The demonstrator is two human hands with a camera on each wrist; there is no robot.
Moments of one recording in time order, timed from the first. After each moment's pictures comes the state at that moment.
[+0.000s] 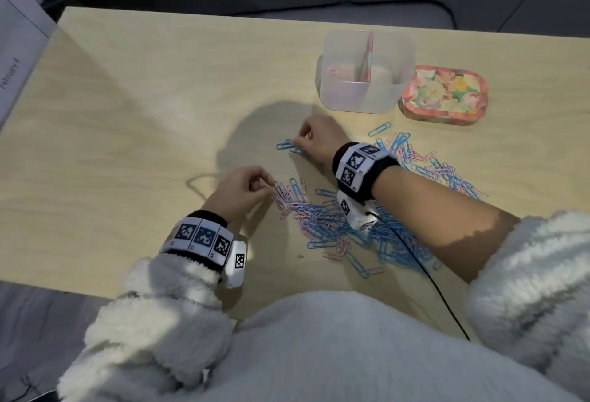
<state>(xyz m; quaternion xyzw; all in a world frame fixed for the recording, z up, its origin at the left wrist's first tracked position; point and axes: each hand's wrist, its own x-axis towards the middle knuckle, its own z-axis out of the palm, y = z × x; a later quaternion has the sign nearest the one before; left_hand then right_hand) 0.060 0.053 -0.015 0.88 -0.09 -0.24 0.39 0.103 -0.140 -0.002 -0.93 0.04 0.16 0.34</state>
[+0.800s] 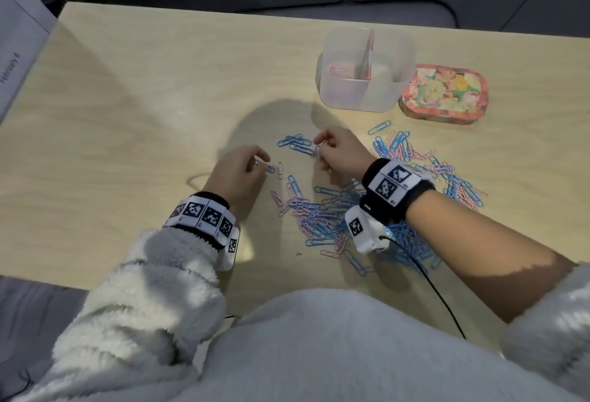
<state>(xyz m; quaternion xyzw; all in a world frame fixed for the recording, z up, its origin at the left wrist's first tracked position) 0.082 0.046 -0.018 0.94 -0.11 -0.14 0.28 0.069 -0.159 -0.011 -0.82 0.14 0.18 0.53</state>
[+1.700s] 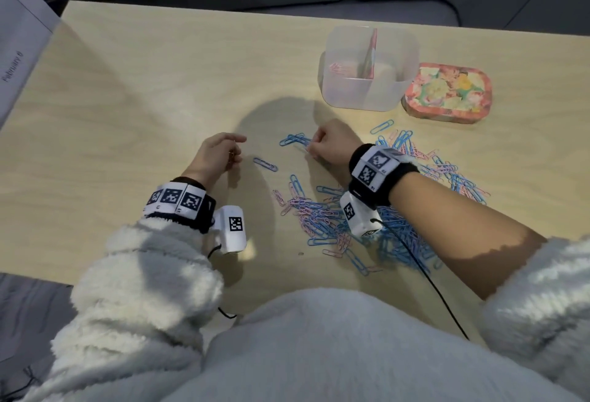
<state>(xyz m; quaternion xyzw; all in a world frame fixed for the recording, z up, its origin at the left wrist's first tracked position) 0.108 0.067 -0.010 0.78 0.15 -0.20 0.57 0.094 -0.155 -0.013 -0.89 0.09 0.19 0.39</state>
